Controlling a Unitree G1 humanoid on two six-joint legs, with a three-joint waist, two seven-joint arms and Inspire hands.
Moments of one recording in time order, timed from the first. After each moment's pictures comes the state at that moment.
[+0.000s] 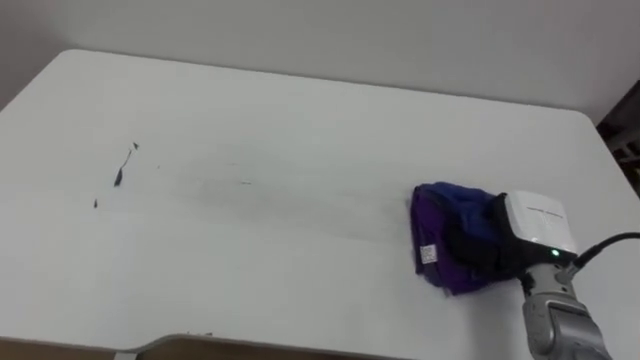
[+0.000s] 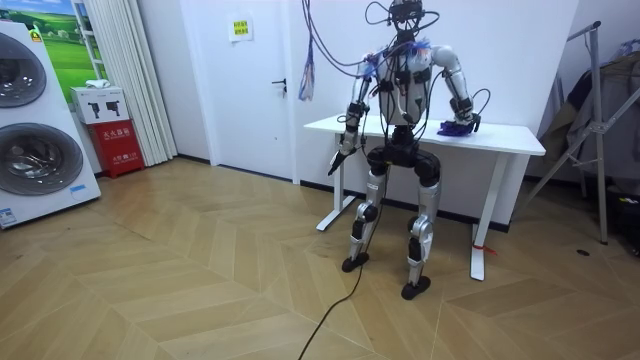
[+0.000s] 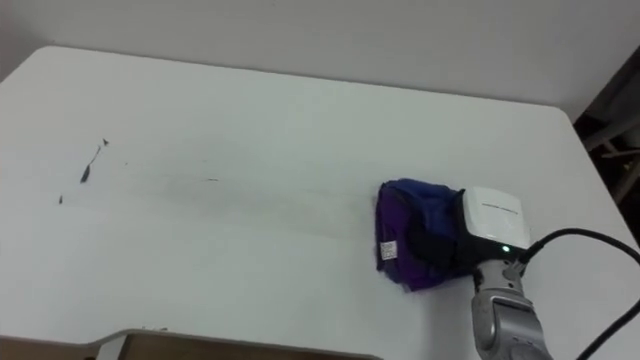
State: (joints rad) left arm 0.44 0.24 0.09 0.68 0.19 0.08 0.30; right arm 0.04 -0.41 0.19 0.38 -0.91 0.15 -0.32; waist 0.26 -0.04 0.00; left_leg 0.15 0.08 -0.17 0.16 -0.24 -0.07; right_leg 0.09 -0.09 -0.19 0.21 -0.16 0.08
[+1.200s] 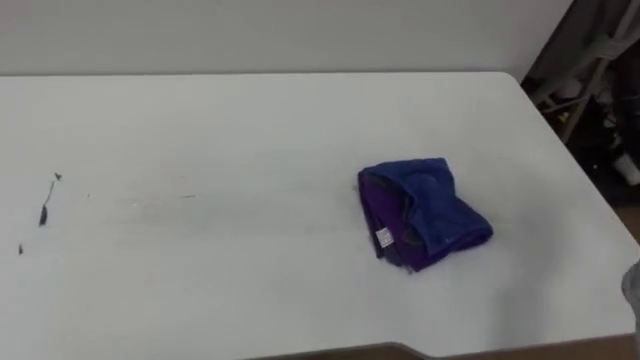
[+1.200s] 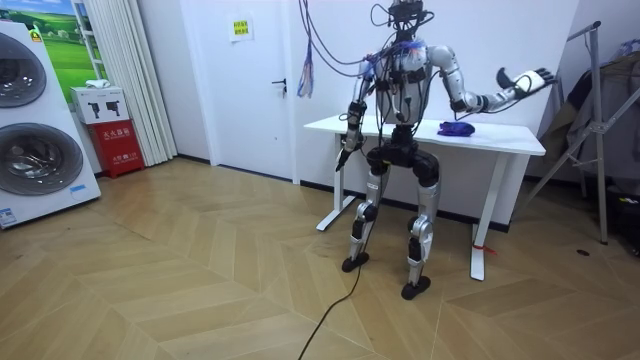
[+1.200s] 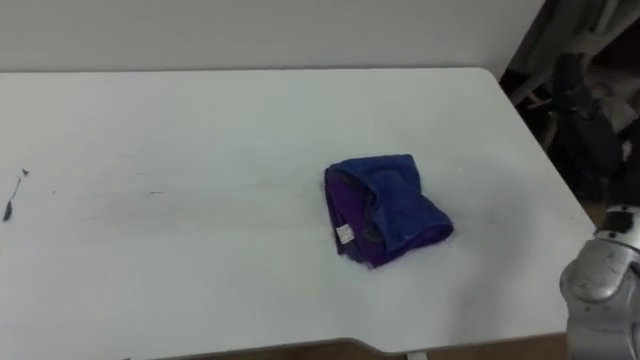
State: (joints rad) left arm 0.42 0.22 0.21 0.70 0.11 0.04 0.25; right arm 0.00 -0.44 -0.36 0.28 -0.48 -0.04 -0.55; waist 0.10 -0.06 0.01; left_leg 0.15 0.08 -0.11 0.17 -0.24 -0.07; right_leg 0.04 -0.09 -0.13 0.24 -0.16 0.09
